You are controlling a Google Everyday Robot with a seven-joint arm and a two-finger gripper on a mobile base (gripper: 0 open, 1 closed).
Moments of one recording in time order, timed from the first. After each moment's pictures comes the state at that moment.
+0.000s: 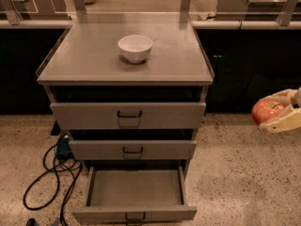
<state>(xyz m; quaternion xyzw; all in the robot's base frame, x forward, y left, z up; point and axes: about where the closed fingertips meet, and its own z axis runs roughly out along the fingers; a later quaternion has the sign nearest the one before) 0.499 -0.318 0.837 -0.52 0.75 0.26 0.33</state>
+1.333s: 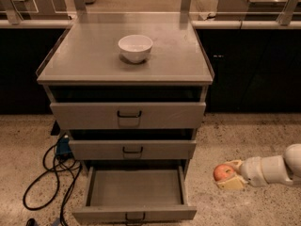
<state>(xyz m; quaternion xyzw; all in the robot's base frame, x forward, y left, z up) 0.488 -0.293 0.523 -0.43 0.81 0.26 0.30</state>
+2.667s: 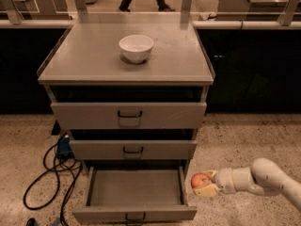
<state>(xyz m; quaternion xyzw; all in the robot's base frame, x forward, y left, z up) 0.514 -0.225 0.410 -0.41 0.79 0.34 0.31</state>
